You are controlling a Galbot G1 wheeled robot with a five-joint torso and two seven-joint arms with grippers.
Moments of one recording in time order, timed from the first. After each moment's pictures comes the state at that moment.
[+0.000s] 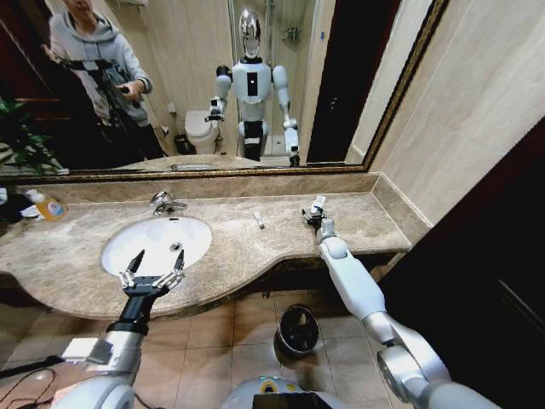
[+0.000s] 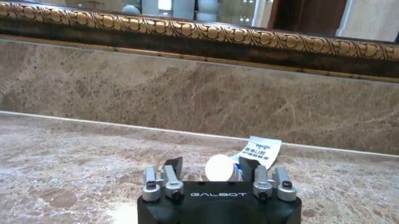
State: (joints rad) left arm 1.84 -1.36 -0.82 -2.47 -0.37 0.04 0.05; right arm -0.55 1.32 0.23 1.06 0.24 -0.04 0.07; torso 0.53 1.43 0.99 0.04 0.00
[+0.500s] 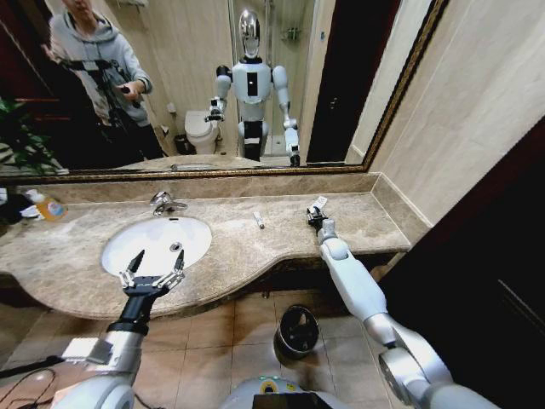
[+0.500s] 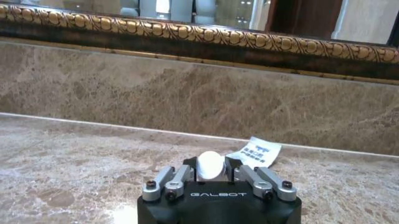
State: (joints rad) left arm 1.84 -1.36 -0.82 -2.47 -0.37 0.04 0.05; right arm -0.56 1.32 0.23 1.09 0.24 -0.04 0.08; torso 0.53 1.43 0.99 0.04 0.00
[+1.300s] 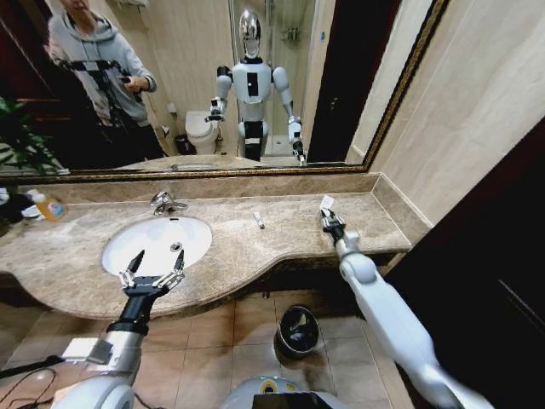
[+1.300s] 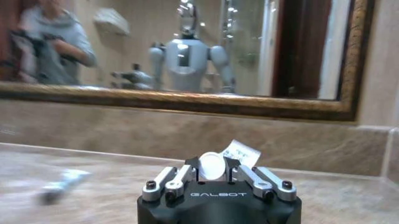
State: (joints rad) left arm 1.84 -1.36 -0.82 -2.47 -0.37 0.04 0.05; right arm -1.07 1.07 0.31 1.78 0.43 -0.03 0.11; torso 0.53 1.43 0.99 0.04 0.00
